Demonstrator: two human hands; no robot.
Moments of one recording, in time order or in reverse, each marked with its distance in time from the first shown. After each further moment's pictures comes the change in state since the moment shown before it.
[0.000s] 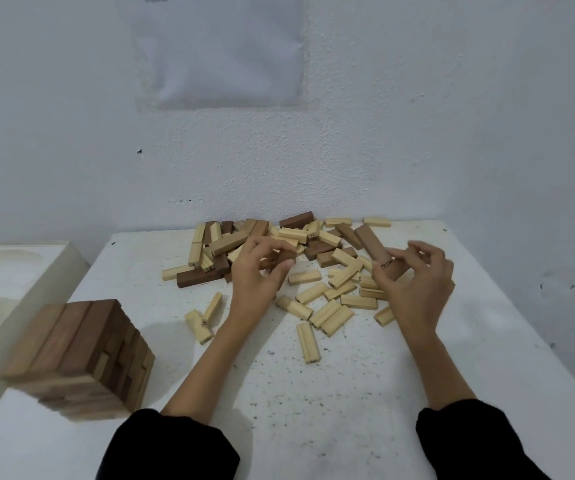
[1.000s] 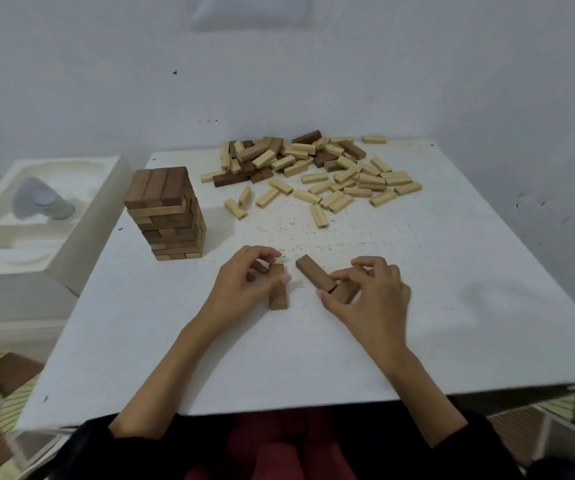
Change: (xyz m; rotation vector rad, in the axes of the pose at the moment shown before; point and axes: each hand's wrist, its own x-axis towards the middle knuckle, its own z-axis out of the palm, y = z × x) left_hand -0.177 0.072 -0.104 0.200 -0.387 -0.265; right_hand -0.198 -0.075 -0.123 -0.157 -0.405 -0.092
